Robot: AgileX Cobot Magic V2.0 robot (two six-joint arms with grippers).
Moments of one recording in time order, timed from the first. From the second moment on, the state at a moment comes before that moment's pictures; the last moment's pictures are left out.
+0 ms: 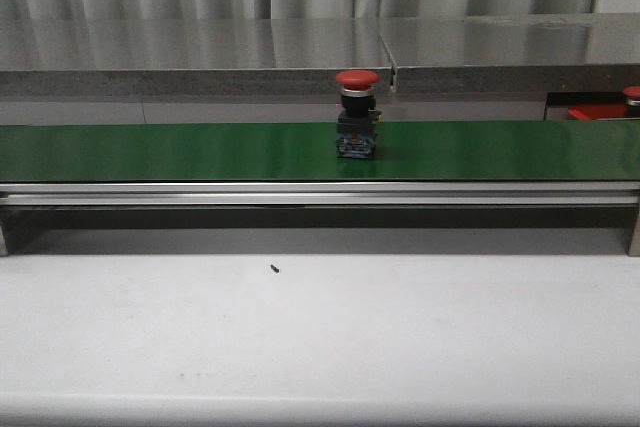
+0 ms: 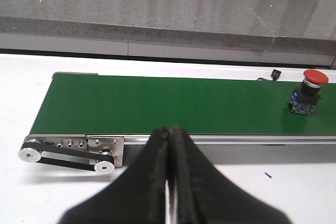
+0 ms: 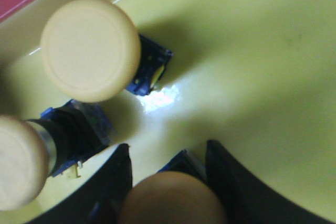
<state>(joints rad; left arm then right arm) 0.05 0.35 -0.44 -0.58 0.50 0.43 -0.70 1.79 -1.11 0.38 0.63 -0.33</state>
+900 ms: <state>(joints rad) 0.05 0.35 -0.44 -0.58 0.50 0.43 -0.67 1.56 -1.11 0.38 0.67 -0.34</state>
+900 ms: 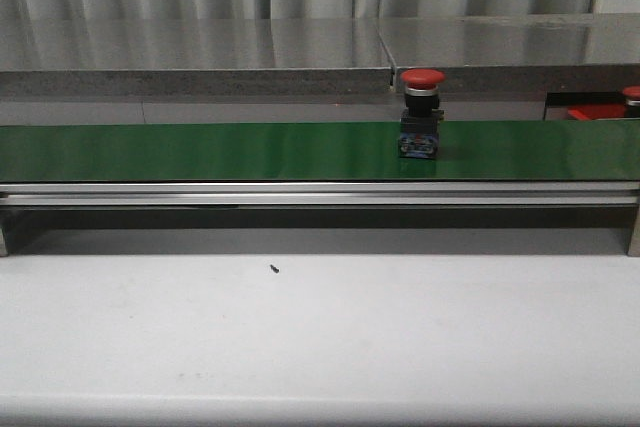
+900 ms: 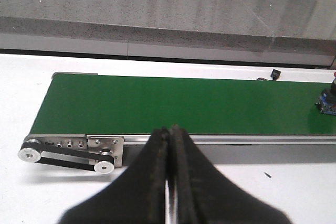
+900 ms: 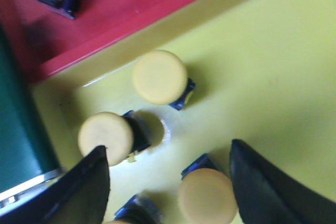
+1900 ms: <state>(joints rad) 0.05 0.35 -0.44 -0.58 0.50 0.43 0.02 1.66 -1.27 0.38 0.75 -0.58</state>
